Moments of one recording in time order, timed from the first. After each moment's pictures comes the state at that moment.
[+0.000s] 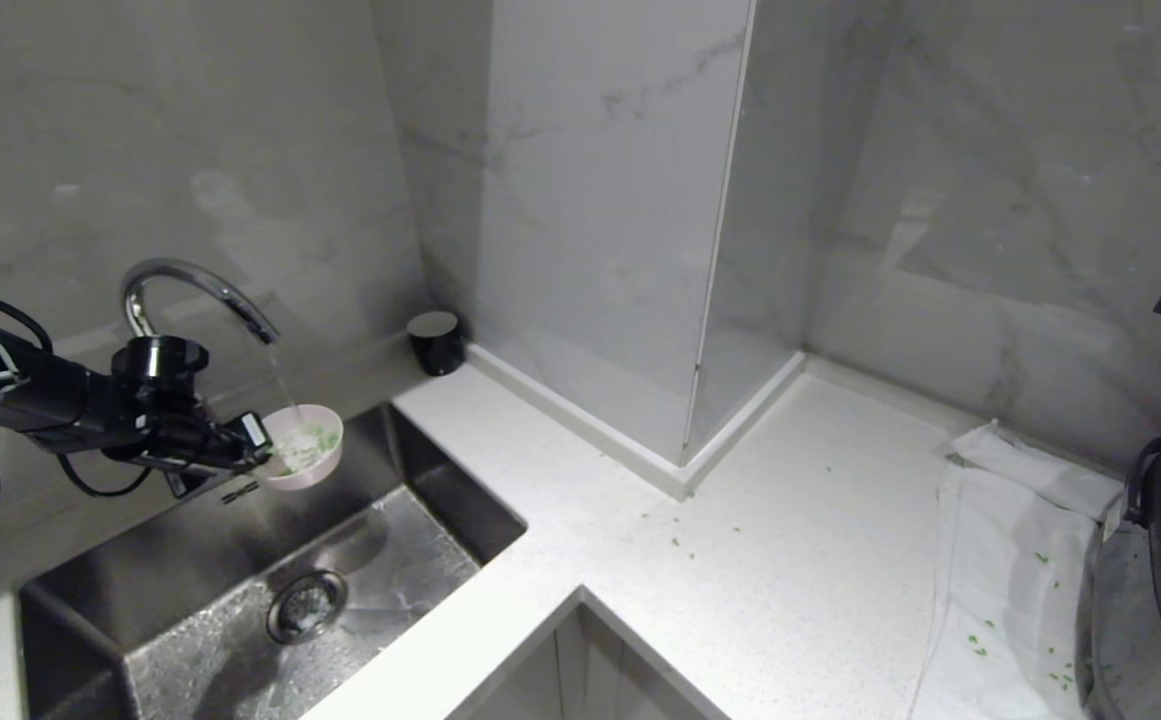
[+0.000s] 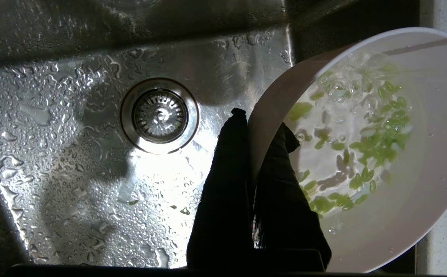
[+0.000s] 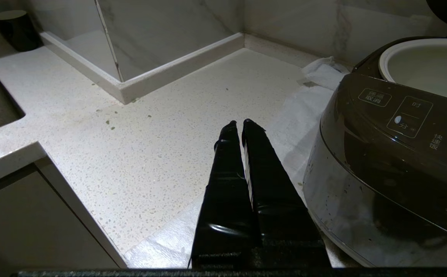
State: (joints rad) left arm 0.25 2.30 -1.48 0.05 -0.15 -0.42; right arm 0.00 0.00 0.00 0.00 0.00 0.00
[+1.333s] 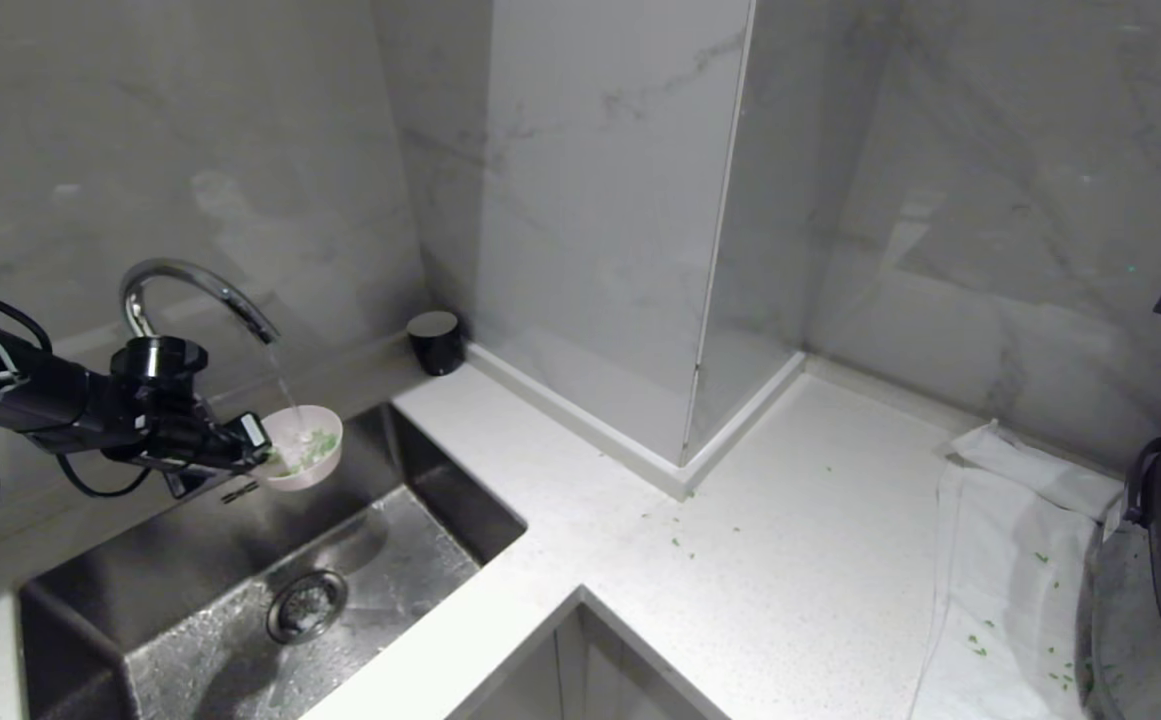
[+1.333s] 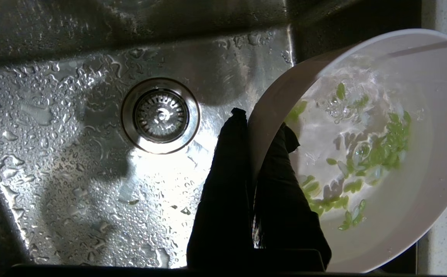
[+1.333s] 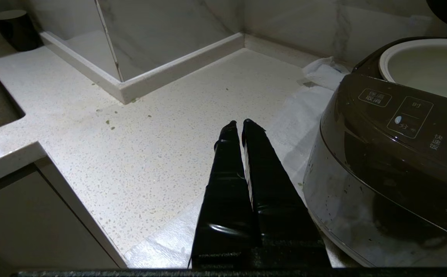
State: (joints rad) left arm 0.25 2.30 -1.48 0.05 -0.14 -0.42; right arm 0.00 0.00 0.00 0.00 0.00 0.00
